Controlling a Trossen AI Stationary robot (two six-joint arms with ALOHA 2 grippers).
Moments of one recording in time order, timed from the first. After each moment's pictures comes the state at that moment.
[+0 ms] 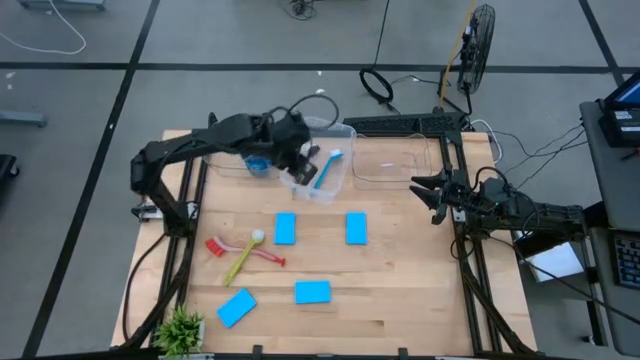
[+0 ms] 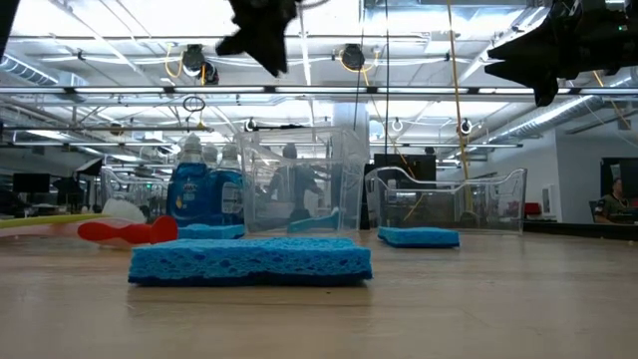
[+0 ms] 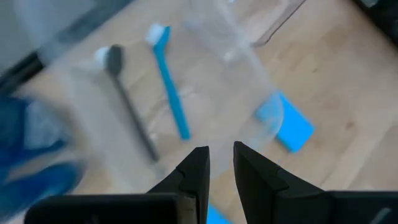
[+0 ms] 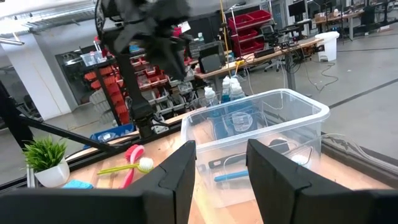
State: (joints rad) left arm 0.26 1.70 1.81 -1.14 -0.07 -0.54; right arm -0.08 0.12 0.25 -0.10 0.23 0.28
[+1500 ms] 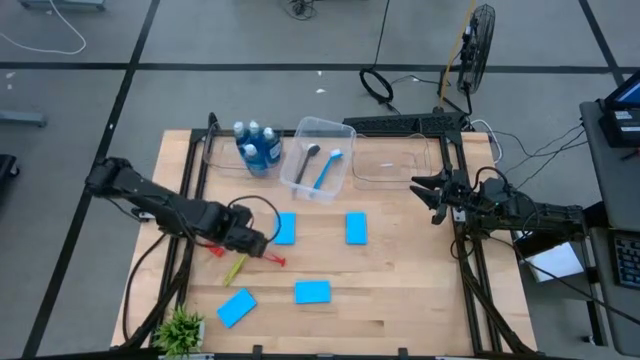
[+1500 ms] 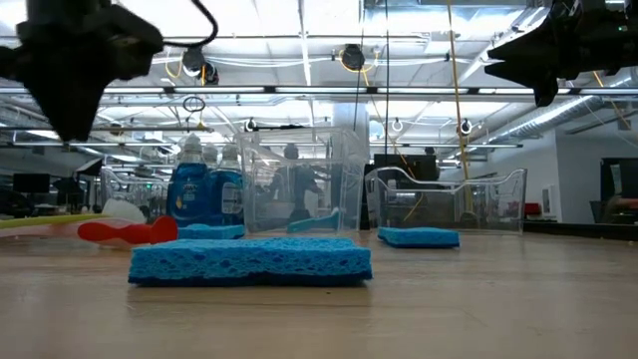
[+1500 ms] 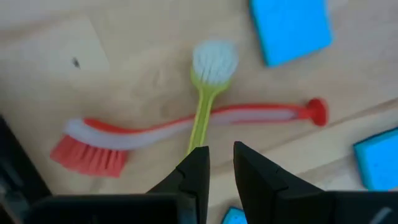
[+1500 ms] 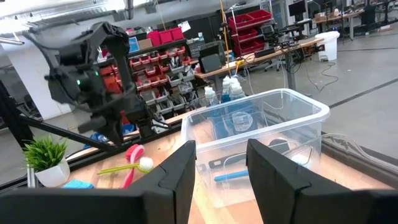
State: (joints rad) left arm -0.35 1.34 0.99 -1.11 -0.07 -1.57; right arm -0.08 0.12 0.25 -0.10 0.23 0.28
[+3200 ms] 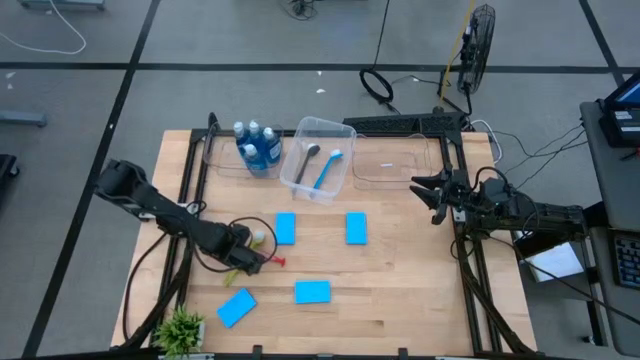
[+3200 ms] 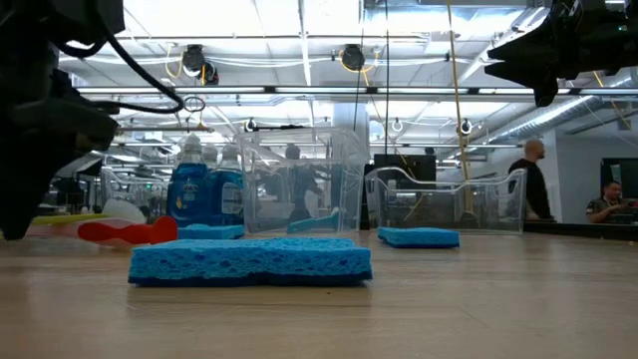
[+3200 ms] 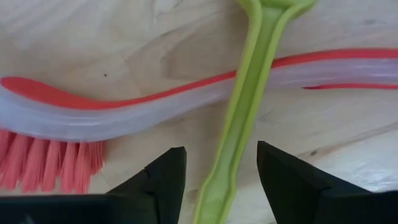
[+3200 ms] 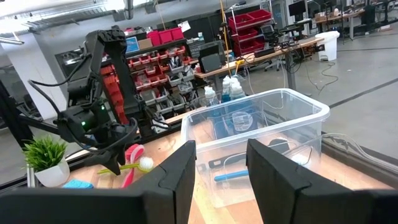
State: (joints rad) left arm -0.46 1.45 0.72 -0.80 0.02 -1.69; right arm -0.08 0.12 0.25 -0.10 0.23 0.28
